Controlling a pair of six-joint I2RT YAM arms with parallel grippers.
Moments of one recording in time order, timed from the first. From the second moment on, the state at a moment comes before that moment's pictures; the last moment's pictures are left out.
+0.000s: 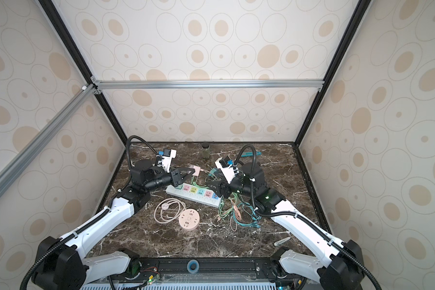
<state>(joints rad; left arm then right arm) -0.40 1.20 0.83 0.22 0.64 -0.59 0.62 1.13 0.89 -0.02 -0.50 0.11</state>
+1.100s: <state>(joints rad) -0.40 1.15 0.71 0.77 0.79 -0.86 0.62 1.41 0.85 0.87 -0.77 0.74</state>
